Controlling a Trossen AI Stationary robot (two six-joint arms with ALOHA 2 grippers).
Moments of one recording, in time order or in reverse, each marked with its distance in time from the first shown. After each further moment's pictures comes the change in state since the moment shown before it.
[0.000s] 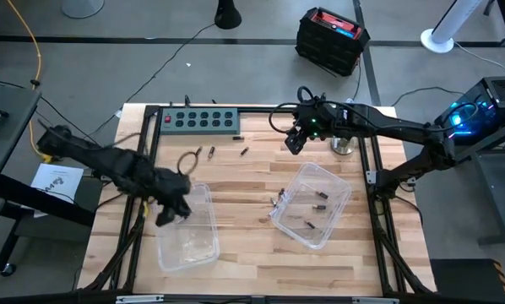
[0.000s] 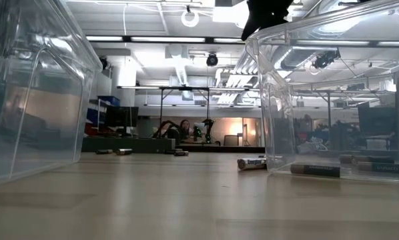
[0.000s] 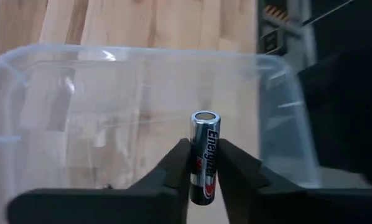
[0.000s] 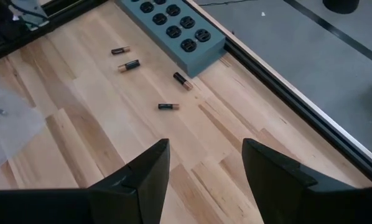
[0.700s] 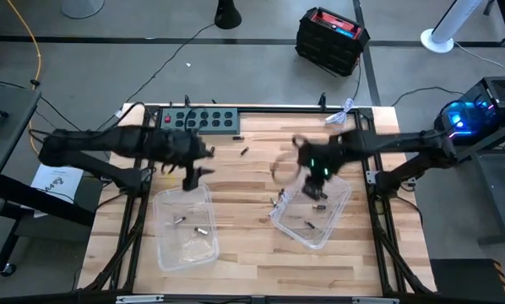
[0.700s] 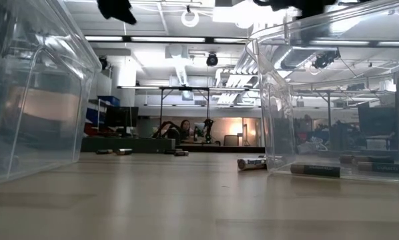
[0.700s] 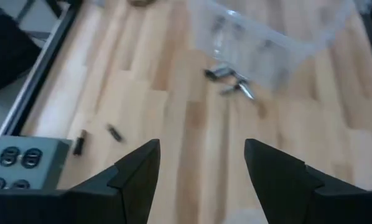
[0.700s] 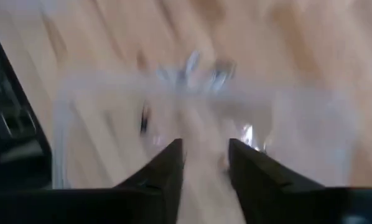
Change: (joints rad) left arm 0.316 0.157 0.311 -0.038 -0.288 0.514; right arm 0.259 -0.002 -0.089 -0.318 -0.375 0.203
